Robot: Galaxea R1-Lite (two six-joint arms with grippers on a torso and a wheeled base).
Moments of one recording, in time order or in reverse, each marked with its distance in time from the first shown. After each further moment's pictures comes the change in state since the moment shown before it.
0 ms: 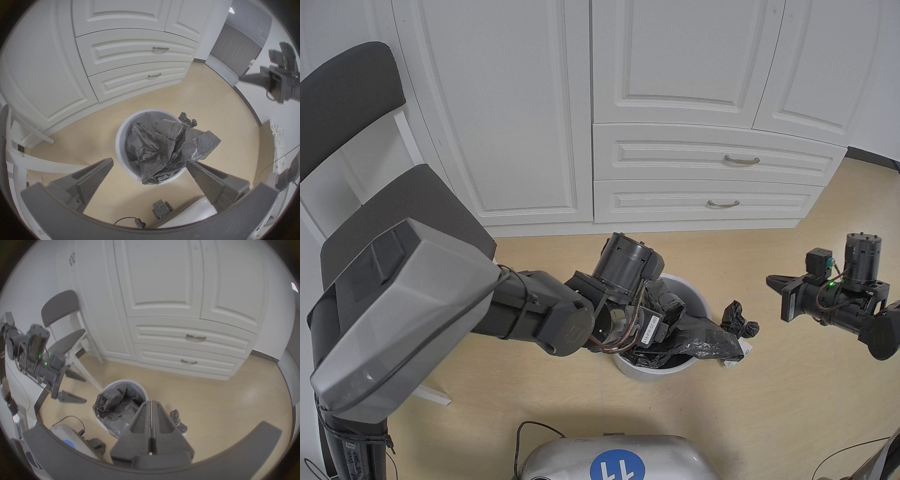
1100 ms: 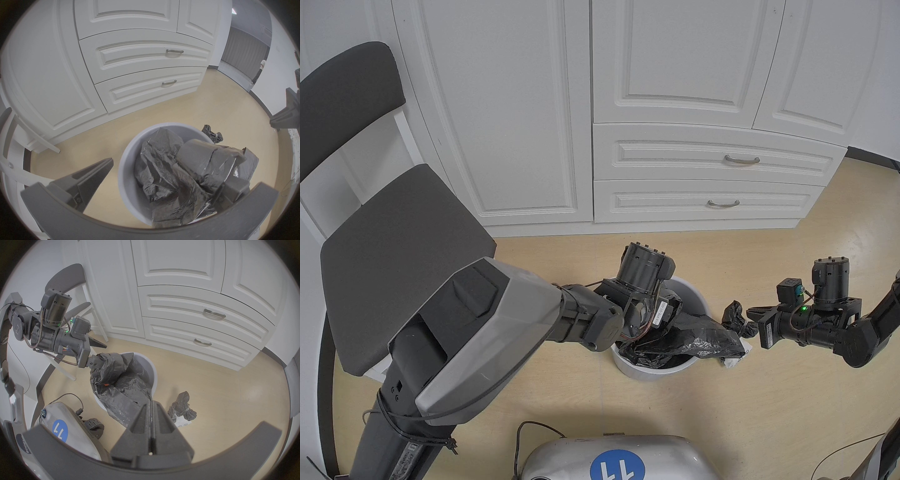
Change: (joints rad) left arm 0.029 0.280 -0.314 -0.102 0.146 0.058; right arm 0.029 0.181 0.007 -0.014 -0.003 -0.093
